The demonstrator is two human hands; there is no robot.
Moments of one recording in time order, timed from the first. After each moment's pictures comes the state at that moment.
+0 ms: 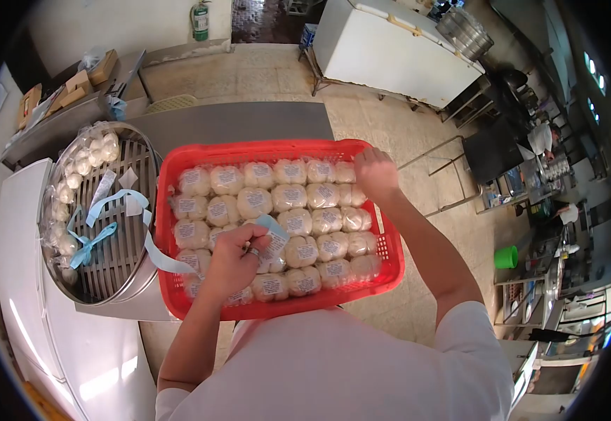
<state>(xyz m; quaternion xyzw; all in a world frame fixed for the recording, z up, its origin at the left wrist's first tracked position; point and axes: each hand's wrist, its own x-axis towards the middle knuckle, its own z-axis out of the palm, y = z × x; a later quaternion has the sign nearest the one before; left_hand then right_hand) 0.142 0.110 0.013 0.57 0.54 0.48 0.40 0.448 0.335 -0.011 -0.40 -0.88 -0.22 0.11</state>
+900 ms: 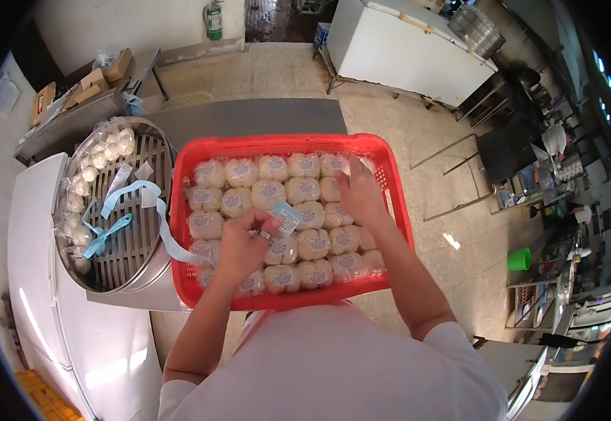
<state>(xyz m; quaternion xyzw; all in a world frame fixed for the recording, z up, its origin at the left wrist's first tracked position) 0.146 0.112 0.005 0.50 0.60 0.49 0.39 0.383 0.260 -0.016 -0.55 -0.79 0.12 0.26</state>
